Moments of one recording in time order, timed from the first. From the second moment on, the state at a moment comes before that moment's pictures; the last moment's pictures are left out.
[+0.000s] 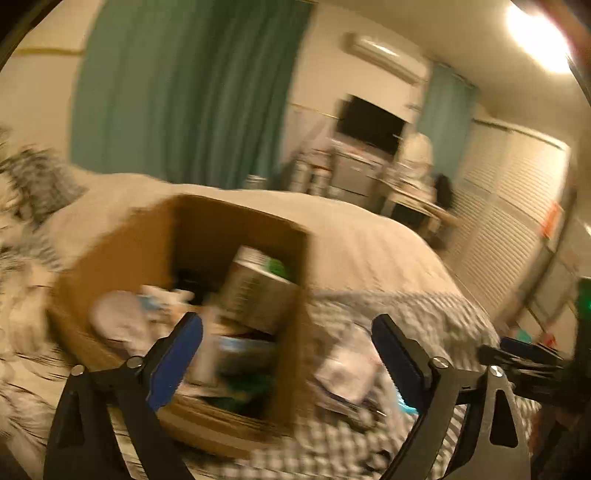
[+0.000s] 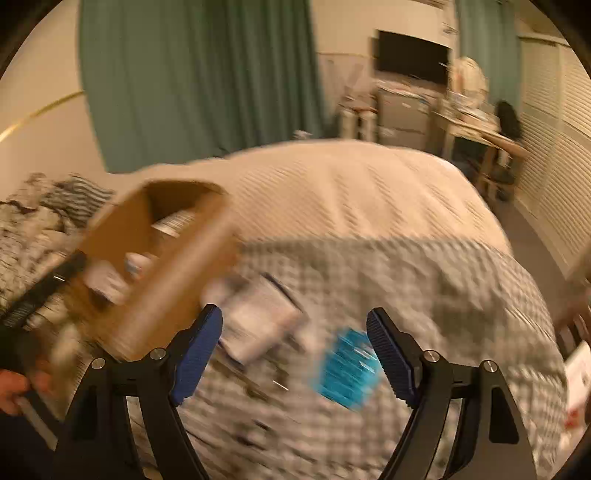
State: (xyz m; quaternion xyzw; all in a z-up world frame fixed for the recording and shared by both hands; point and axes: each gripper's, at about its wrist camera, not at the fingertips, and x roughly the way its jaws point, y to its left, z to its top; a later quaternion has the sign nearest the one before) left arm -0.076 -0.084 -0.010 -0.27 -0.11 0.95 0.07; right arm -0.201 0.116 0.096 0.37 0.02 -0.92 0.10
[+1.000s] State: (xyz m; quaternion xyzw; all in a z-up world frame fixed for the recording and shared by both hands) left arm -0.156 0.036 -0.148 -0.38 0.04 0.91 0.14; right arm -0.276 0.170 -0.063 0.54 -0.08 -0.83 0.09
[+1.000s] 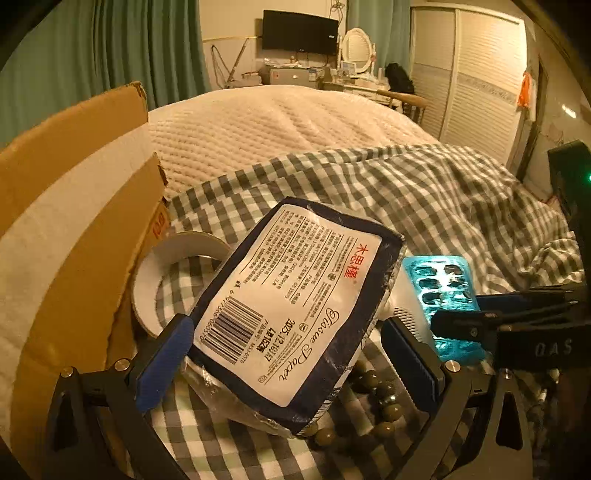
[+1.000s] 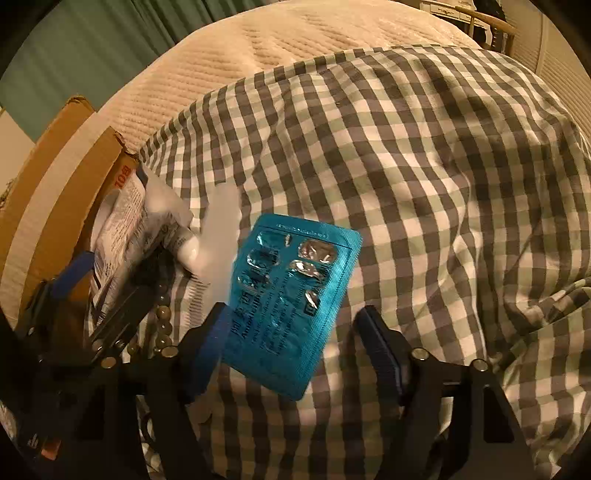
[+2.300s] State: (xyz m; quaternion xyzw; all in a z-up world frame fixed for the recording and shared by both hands) left arm -0.106 -0.005 -0.071 -0.34 -0.04 0.91 0.22; right arm -0.191 0.167 0.025 0.40 -0.05 -0.91 0.10
